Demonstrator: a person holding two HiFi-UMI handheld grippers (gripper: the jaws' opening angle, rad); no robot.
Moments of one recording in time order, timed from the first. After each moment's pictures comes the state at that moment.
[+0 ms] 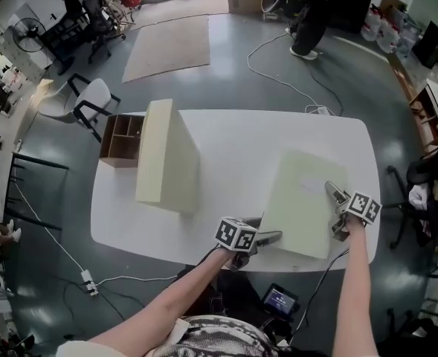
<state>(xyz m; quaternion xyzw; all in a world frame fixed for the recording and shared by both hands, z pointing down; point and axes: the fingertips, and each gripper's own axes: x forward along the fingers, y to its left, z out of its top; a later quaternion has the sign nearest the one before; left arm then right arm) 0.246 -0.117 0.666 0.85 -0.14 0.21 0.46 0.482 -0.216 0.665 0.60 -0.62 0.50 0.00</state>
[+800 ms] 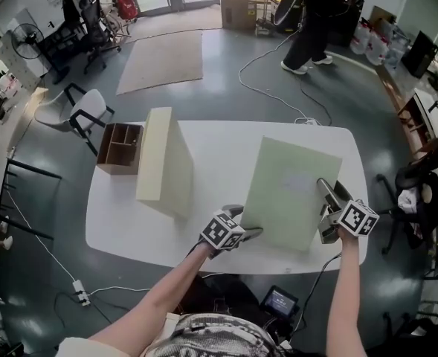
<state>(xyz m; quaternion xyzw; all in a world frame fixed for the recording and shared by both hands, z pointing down) 0.211 -0.151 0.644 0.91 -0.13 0.30 0.24 0.431 -0.221 0.530 0.58 -0.74 0.33 -0.06</state>
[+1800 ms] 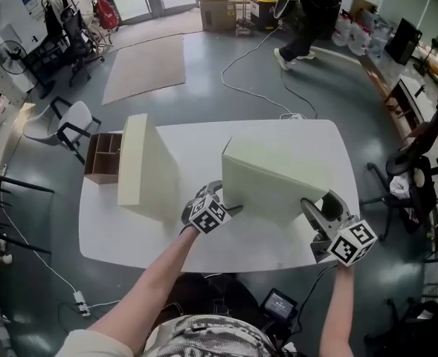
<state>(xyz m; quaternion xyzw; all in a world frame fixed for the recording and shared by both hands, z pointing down) 0.210 -0.224 0.644 0.92 -0.16 0.36 0.00 0.375 -0.146 0.449 0.52 -0.83 0.20 -0.03</state>
